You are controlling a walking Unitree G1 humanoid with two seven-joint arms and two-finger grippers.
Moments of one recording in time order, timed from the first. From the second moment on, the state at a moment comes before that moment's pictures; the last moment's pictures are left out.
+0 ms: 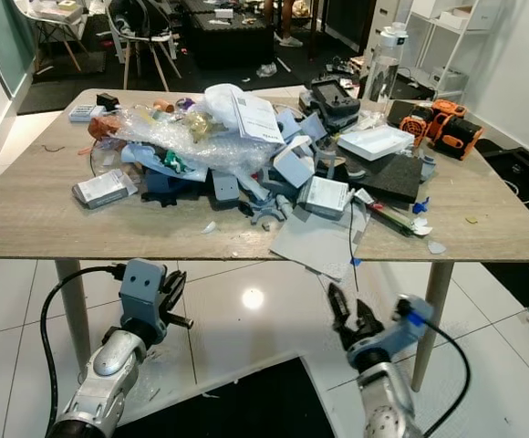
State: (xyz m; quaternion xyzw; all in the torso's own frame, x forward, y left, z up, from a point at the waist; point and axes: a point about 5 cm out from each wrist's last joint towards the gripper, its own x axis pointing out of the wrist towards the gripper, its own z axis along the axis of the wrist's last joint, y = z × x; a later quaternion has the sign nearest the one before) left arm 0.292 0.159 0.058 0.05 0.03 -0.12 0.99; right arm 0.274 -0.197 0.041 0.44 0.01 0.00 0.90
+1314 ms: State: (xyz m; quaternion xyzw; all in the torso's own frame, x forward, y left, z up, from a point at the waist) left arm 0.276 0.136 0.087 0.03 -0.06 -0.26 0.96; right arm 0.321 -0.176 0.061 0.52 0.00 0.14 0.84
